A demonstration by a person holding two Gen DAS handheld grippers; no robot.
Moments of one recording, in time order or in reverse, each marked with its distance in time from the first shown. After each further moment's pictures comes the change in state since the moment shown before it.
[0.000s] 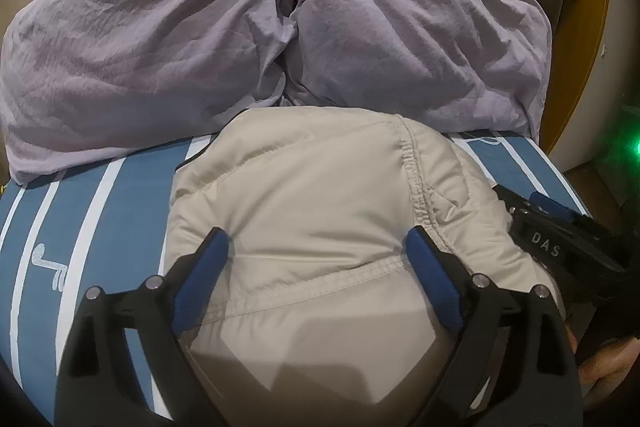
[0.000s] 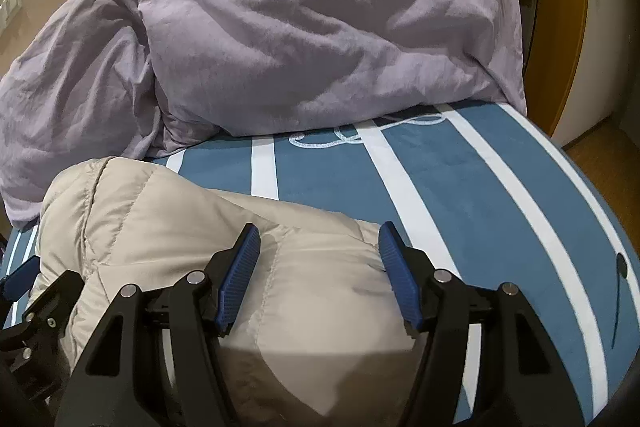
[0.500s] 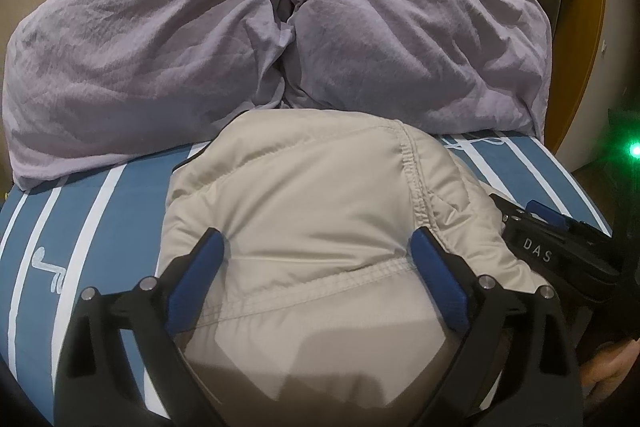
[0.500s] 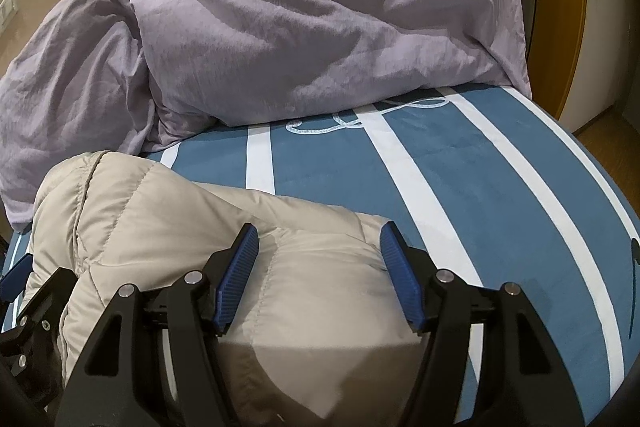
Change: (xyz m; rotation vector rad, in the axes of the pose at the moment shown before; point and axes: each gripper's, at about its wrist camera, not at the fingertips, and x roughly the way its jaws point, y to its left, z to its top) left arm 0.005 -0.007 -0.006 0.021 -0.040 0.028; right arm 0.014 -0.007 -0.009 0.023 0.016 0.024
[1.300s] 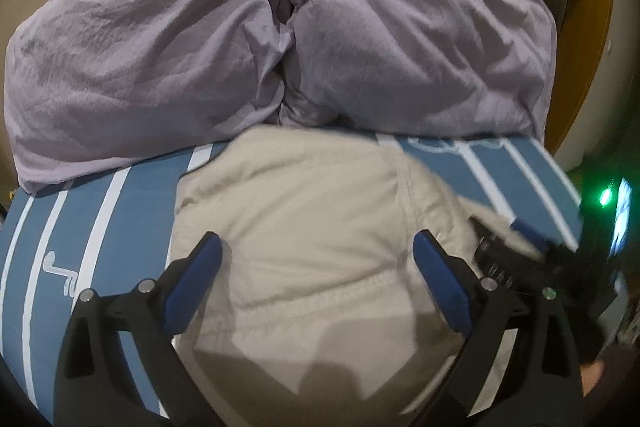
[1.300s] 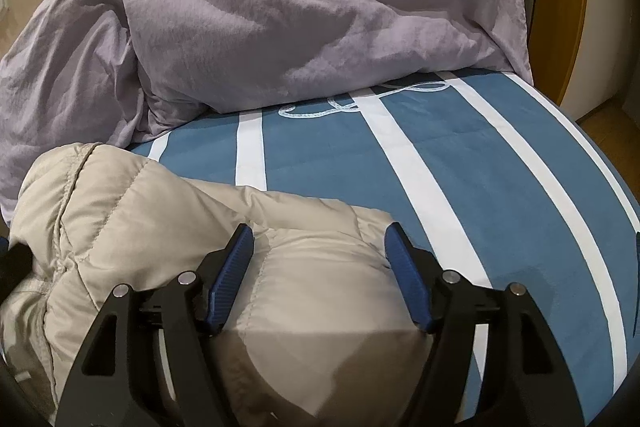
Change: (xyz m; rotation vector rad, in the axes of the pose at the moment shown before) left arm -0.012 -0.003 0.031 -0.027 0.050 -0.001; right arm 0.013 -0.004 -0.002 0.010 0.043 -0.015
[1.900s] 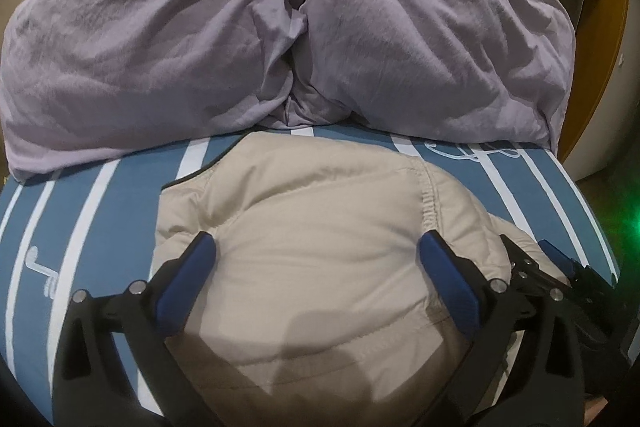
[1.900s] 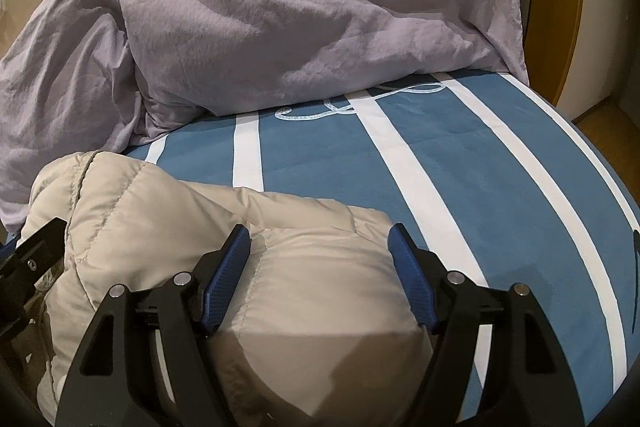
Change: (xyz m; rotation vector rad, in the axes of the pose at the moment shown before) left arm 0.040 0.009 -0.001 -0.045 0.018 0.007; right arm -0.001 0.000 0.000 0.006 -0.006 -0.015
